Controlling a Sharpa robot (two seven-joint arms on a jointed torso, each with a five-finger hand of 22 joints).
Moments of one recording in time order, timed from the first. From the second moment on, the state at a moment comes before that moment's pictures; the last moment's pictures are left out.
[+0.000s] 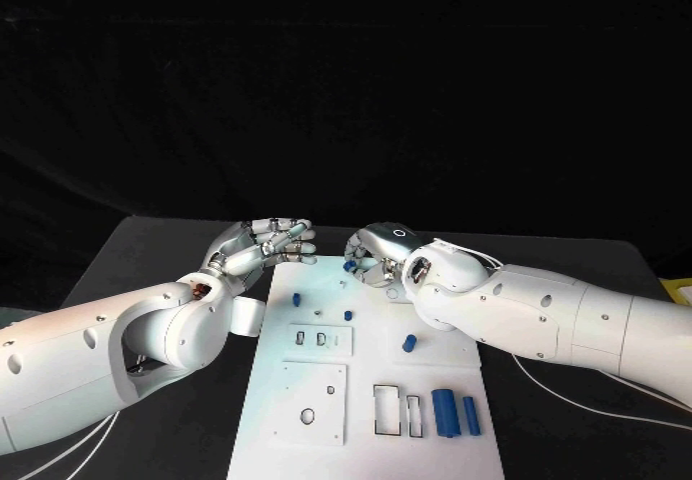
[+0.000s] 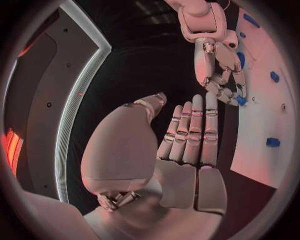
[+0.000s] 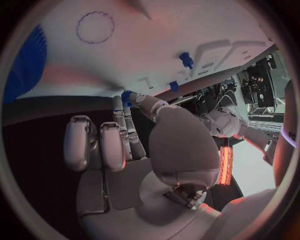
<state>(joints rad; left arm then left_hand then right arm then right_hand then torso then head) 1.19 -0.94 0.00 1.68 0.03 -0.32 0.47 1.39 -0.21 0.47 0.19 0.13 0.89 0.22 0.25 0.19 1.08 0.16 0.07 0.06 1.05 0.11 0.32 0.30 0.16 0.91 0.20 0.57 0.28 1.30 -0.46 -0.14 1.21 -1.55 -0.44 -0.10 1.23 -0.14 0.60 -0.04 0.21 0.98 0.15 0.28 0.40 1.15 0.08 0.16 0.16 1.47 0.01 1.40 1.22 0.08 1.38 0.11 1.38 1.27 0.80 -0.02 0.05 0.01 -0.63</state>
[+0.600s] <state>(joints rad) 1.19 -0.94 0.00 1.67 0.03 -0.32 0.47 1.39 -0.21 0.47 0.18 0.13 0.88 0.22 0.25 0.19 1.08 0.16 0.07 0.06 1.05 0.11 0.32 0.30 0.16 0.90 0.20 0.58 0.28 1.29 -0.47 -0.15 1.22 -1.55 -0.43 -0.10 1.20 -0.20 0.50 0.01 0.17 0.80 0.19 0.17 0.38 0.99 0.12 0.12 0.11 1.47 0.04 1.34 1.09 0.10 1.27 0.14 1.24 1.11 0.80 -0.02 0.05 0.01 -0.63</state>
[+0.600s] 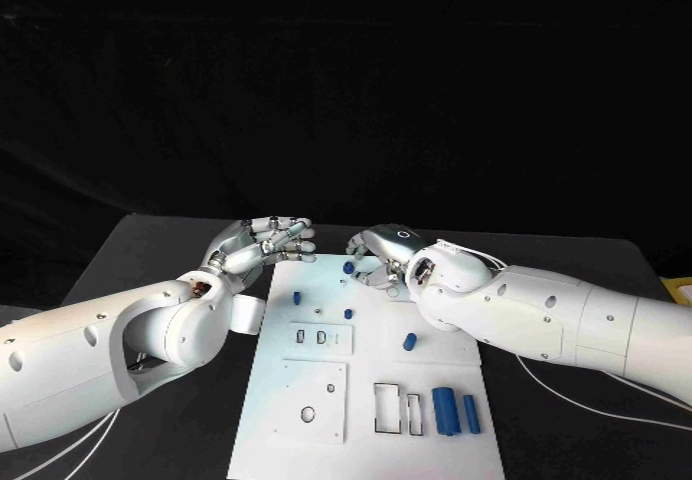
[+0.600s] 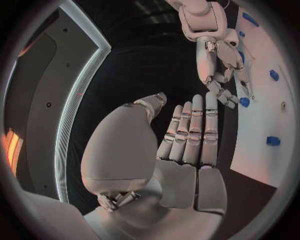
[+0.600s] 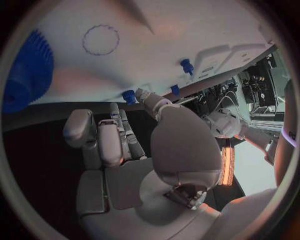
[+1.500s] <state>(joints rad) 1.19 -0.94 -0.01 1.64 0.03 -0.32 0.47 1.39 -0.21 0.47 0.18 0.13 0.88 0.22 0.25 0.20 1.07 0.16 0.07 0.06 1.05 0.11 0.32 0.30 0.16 0.90 0.20 0.58 0.28 1.34 -0.88 -0.13 1.50 -1.26 -0.36 -0.15 1.21 -0.22 0.40 0.08 0.24 0.82 0.16 0.25 0.44 1.23 0.08 1.20 1.08 1.47 0.00 1.52 1.31 0.05 1.46 0.11 1.47 1.31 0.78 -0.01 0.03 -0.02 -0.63</state>
